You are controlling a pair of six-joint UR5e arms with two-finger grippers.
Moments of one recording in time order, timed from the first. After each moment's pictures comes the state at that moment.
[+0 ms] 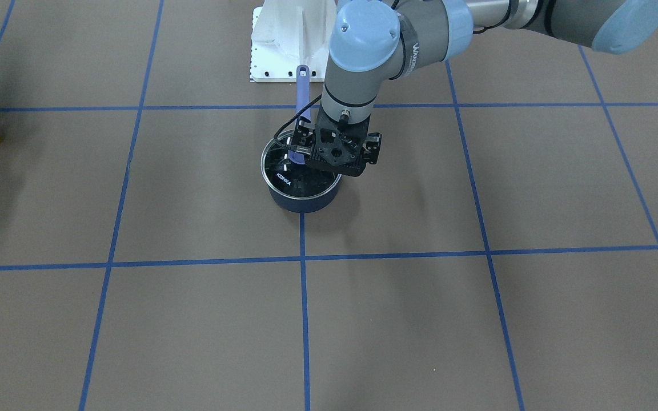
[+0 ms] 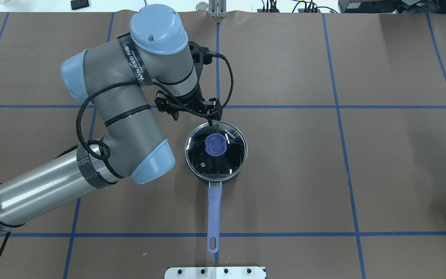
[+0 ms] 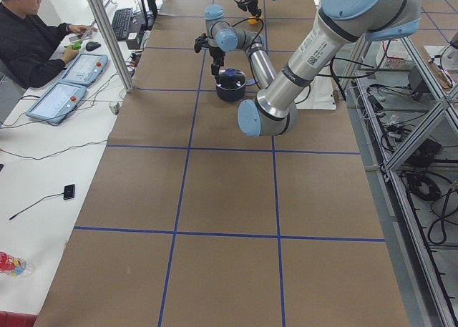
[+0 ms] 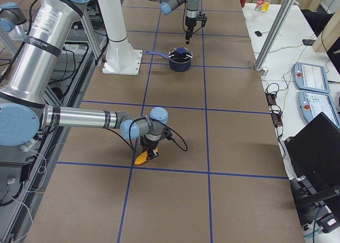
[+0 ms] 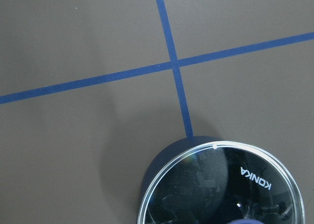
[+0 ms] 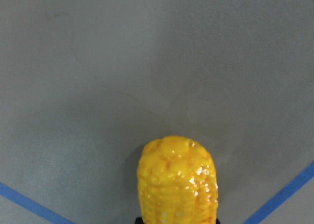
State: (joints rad) left arm -0.65 -2.43 -1.63 -1.42 -2.07 -0.90; right arm 0.92 -1.97 1.80 -1.23 2.17 -0.04
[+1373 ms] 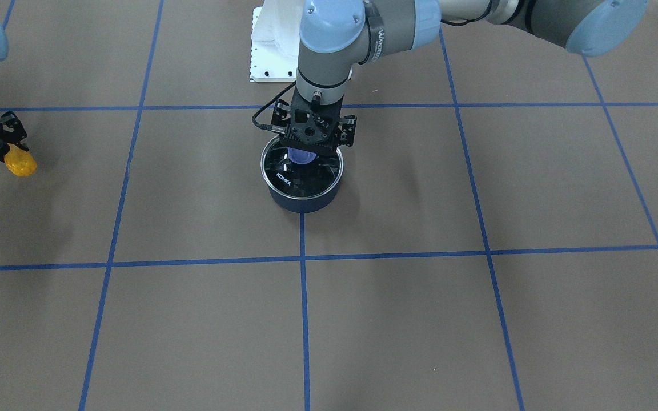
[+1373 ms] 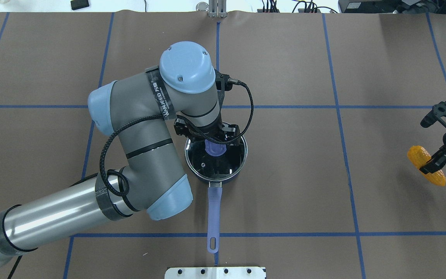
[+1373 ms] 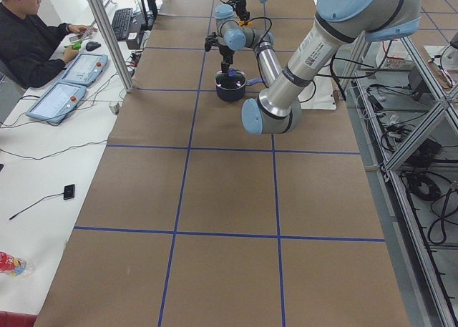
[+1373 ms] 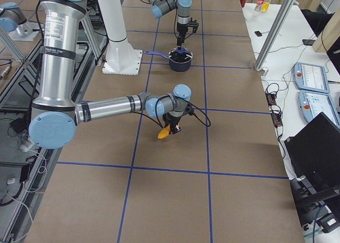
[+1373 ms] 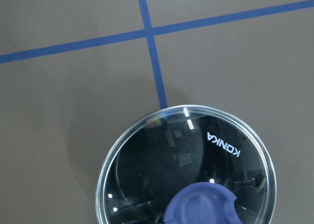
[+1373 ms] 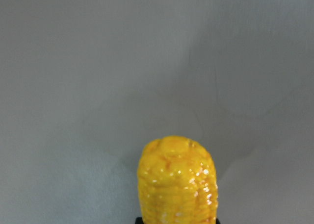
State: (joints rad) left arm -0.54 -2.46 -1.64 -1.42 -1.98 -0.98; right arm 0.99 -1.69 1.83 -1.42 2.29 -0.04
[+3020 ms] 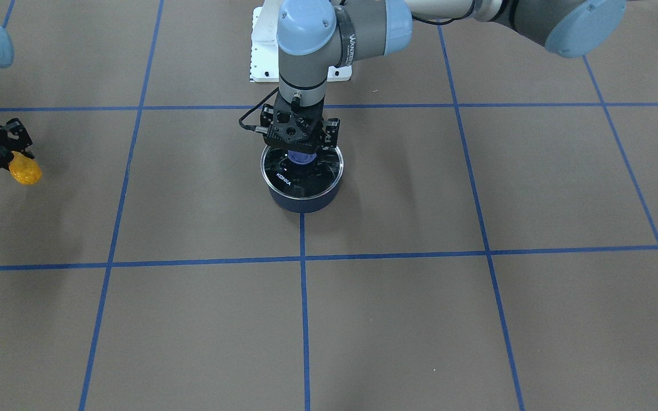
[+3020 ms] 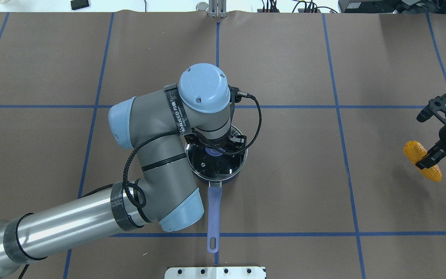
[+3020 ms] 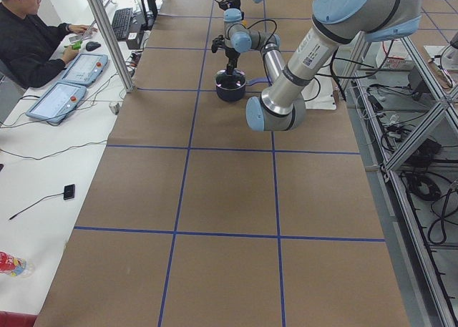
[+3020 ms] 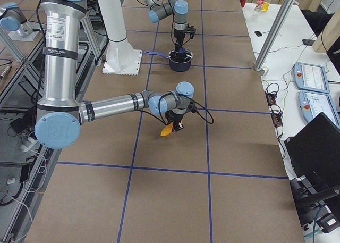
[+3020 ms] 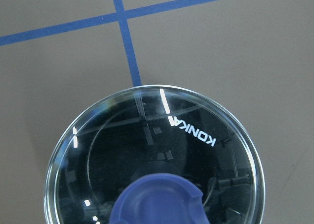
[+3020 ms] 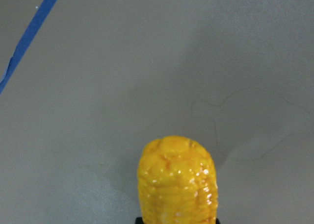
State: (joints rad) left arm -0.49 -2.47 -1.59 -1.46 -1.93 -1.01; right arm 0.99 -1.67 1.83 -1.44 2.29 -0.04
